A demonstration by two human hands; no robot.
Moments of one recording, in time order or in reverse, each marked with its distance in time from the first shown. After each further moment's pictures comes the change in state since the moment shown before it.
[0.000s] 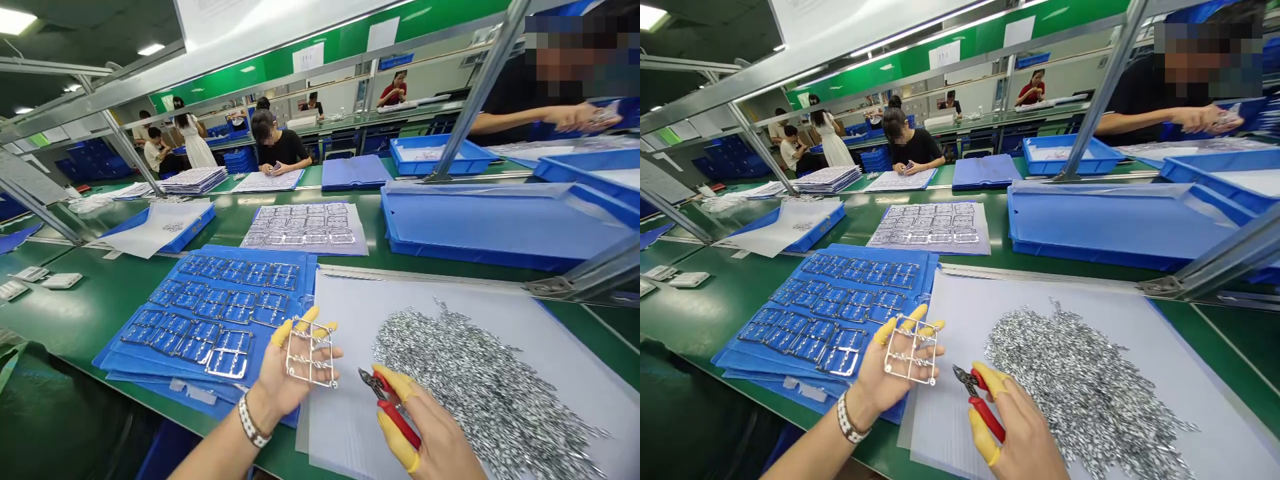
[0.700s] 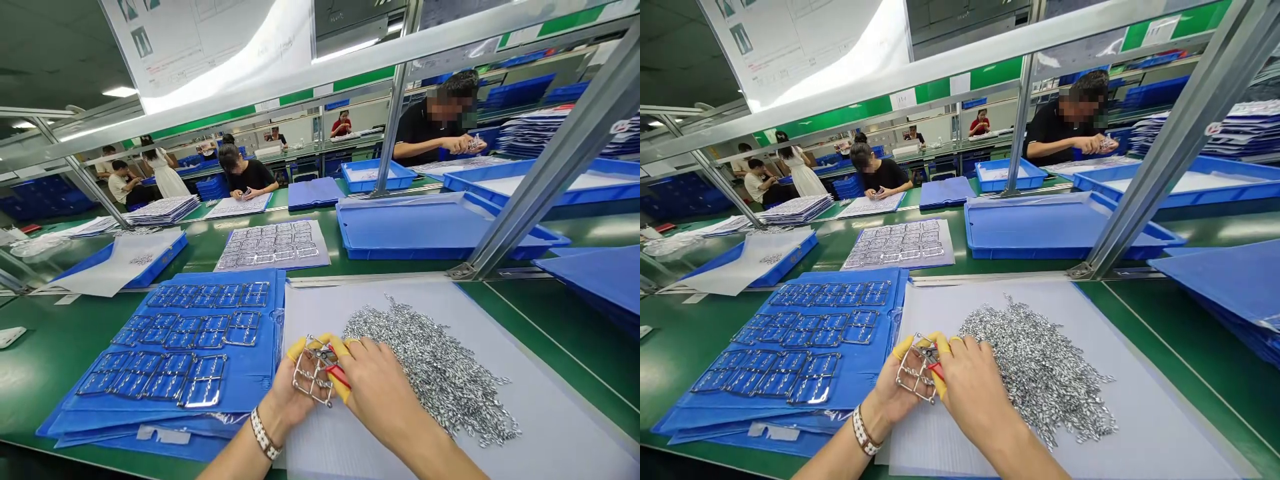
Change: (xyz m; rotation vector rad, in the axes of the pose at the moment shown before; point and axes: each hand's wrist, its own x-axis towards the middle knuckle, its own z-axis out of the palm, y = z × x) left_hand 0.041 -0.054 0.008 -0.126 -0.051 -0.241; right_hand 0.047 -0.030 -0.027 -0.573 -0.123 -0.019
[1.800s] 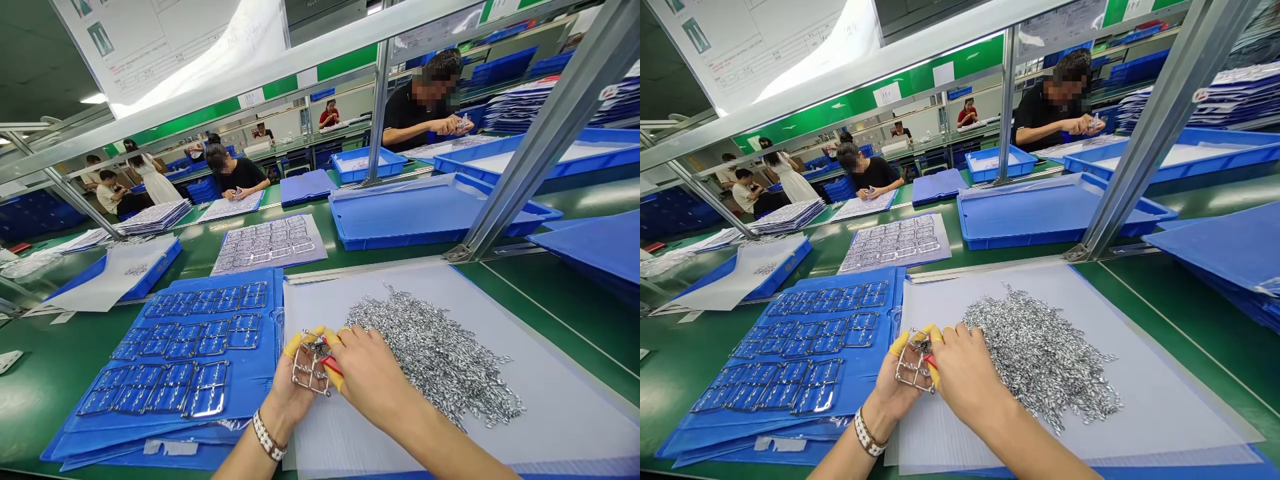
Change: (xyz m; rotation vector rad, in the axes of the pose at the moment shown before) left_hand -0.001 0.006 0.000 0.024 0.110 0.087; right_hand 0.017 -0.009 -0.005 0.013 -0.090 0.042
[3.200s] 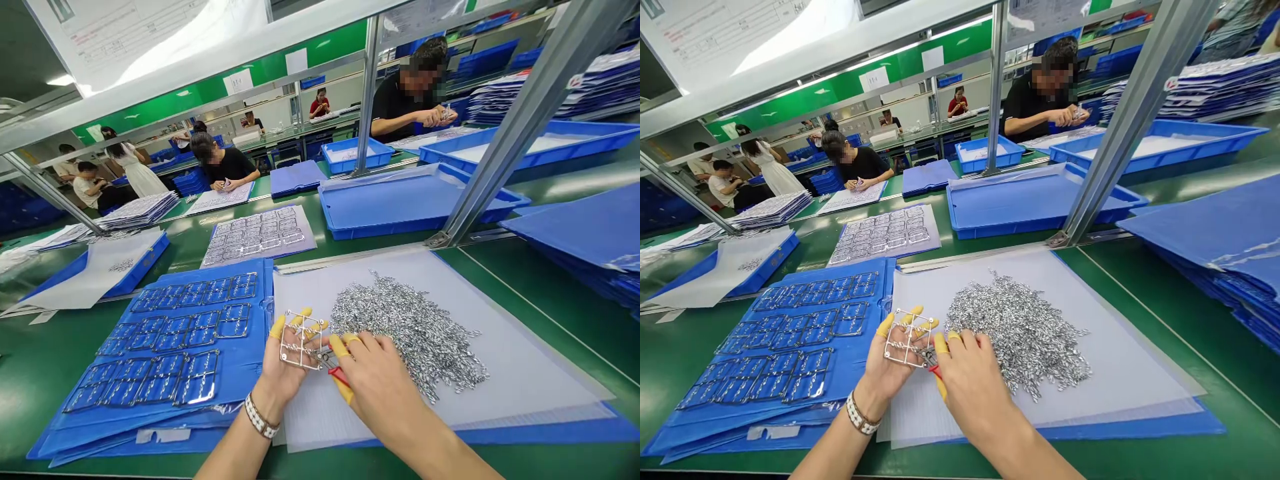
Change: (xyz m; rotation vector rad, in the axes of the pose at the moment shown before) left_hand -0.003 0.009 0.014 0.001 -0.003 -0.016; right_hand -0.043 0.006 0.014 -0.046 0.159 0.025
